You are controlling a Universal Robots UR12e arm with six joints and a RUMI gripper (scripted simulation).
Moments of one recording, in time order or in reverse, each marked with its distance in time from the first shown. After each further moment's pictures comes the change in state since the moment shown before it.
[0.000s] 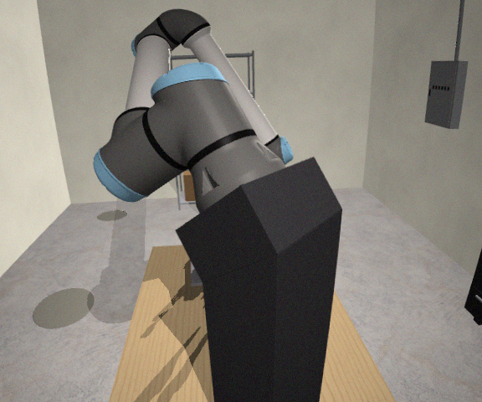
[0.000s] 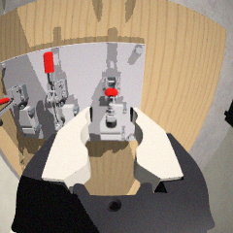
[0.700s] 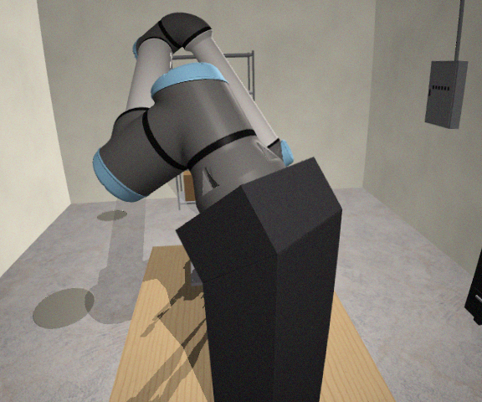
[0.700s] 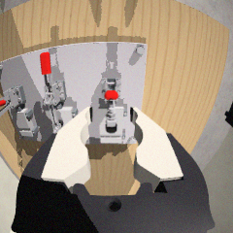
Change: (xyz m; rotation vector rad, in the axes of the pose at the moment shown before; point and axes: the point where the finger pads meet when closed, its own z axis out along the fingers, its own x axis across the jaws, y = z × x) arm 0.000 0.000 0.012 0.000 0.000 0.000
